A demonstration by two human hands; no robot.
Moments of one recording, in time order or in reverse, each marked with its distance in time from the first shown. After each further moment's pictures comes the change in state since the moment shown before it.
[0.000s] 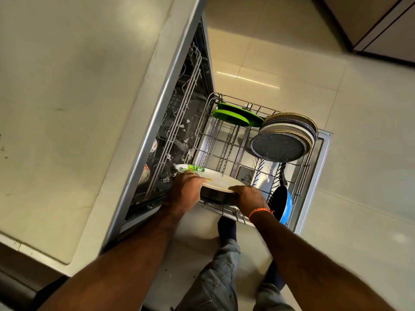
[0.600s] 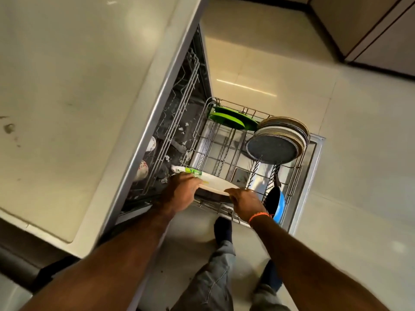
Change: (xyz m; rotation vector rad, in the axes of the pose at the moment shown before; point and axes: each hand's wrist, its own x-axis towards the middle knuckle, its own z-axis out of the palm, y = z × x) left_hand -0.020 0.011 -0.015 -0.017 -0.016 0.060; right_hand -0.034 0.002 -0.019 0.002 -0.021 -0.104
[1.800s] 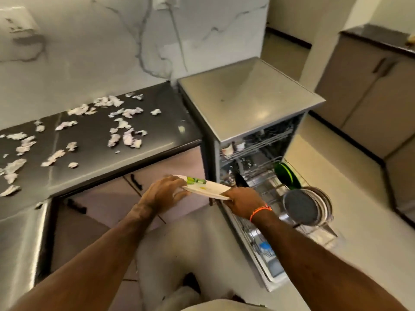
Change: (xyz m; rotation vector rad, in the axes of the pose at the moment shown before) left_hand -0.488 0.221 -0.064 0.227 0.602 -0.433; right_hand -0.333 -0.144 -0.045 -0.684 -0.008 -1.029
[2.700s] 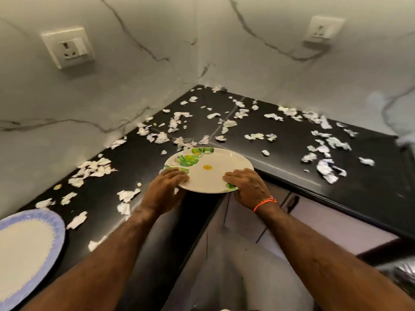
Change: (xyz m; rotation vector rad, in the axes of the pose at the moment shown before) left_hand -0.433 -0.162 -0.115 0.132 0.484 -0.880; right_hand 0.207 -0.455 0.081 0.066 0.101 -1.055
